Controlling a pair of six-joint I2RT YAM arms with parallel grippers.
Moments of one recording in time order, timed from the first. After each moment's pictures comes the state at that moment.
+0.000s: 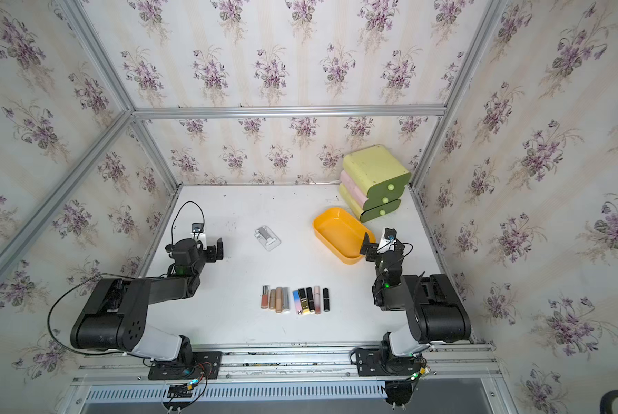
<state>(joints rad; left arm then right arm) 0.00 1.51 0.41 0.70 -0.10 0.07 0.05 1.53 0.23 1.16 0.11 0.07</state>
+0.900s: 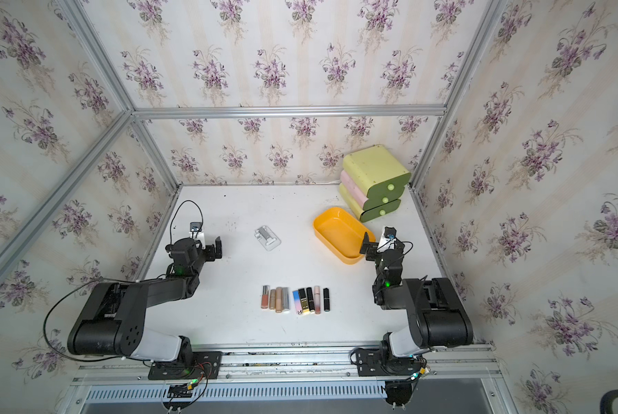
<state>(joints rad) 0.00 1.46 0.41 0.68 -0.14 0.06 0.05 1.45 0.29 1.02 0.13 0.07</state>
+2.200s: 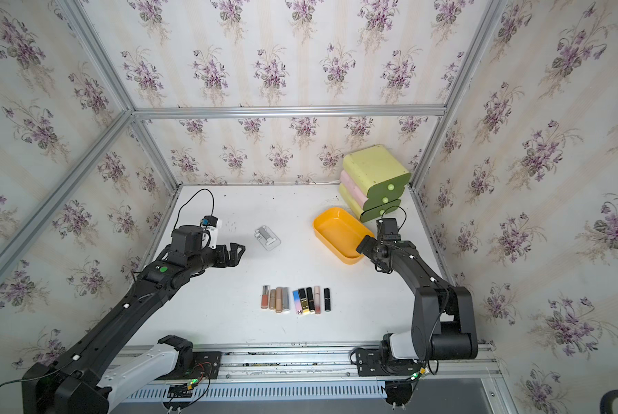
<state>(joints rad) -0.28 1.01 0.79 -0.47 0.14 -0.28 0.05 1.43 0.83 -0.47 -0.06 0.65</state>
